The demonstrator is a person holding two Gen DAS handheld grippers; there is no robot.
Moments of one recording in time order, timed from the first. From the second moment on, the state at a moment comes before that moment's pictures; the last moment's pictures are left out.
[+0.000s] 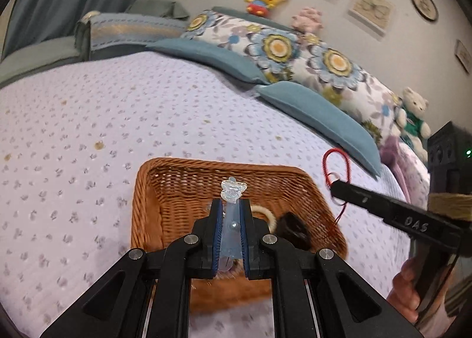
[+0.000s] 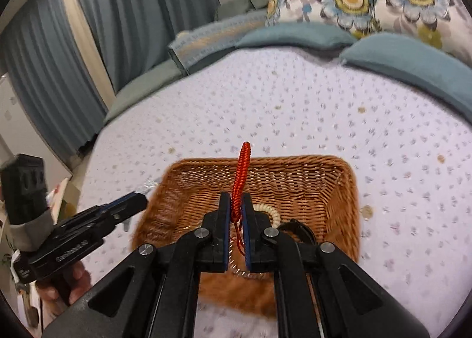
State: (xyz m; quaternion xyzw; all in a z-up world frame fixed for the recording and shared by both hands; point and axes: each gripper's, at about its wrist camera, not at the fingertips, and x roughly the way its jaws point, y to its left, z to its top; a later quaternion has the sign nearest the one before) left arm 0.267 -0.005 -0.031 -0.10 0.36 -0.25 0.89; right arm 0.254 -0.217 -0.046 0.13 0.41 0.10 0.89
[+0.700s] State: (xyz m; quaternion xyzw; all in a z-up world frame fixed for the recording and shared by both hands) left arm 0.288 -0.022 -0.062 -0.08 0.37 -0.23 0.90; right arm 0.277 -0.218 -0.093 0.14 0.46 0.08 0.87
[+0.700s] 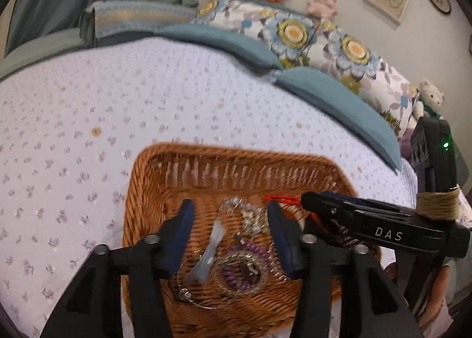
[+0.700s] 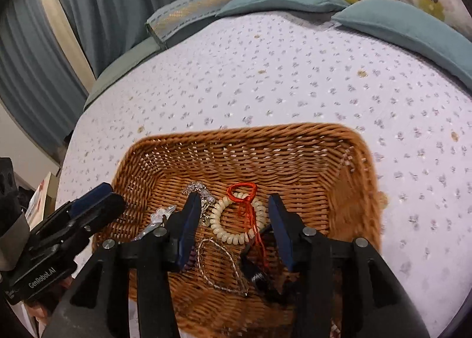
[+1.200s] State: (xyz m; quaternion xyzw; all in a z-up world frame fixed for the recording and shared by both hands) left arm 0.144 0.000 0.023 -0.07 0.31 -0.19 0.93; right arm 0.118 -0.195 0.005 0.03 0.38 0.05 0.93
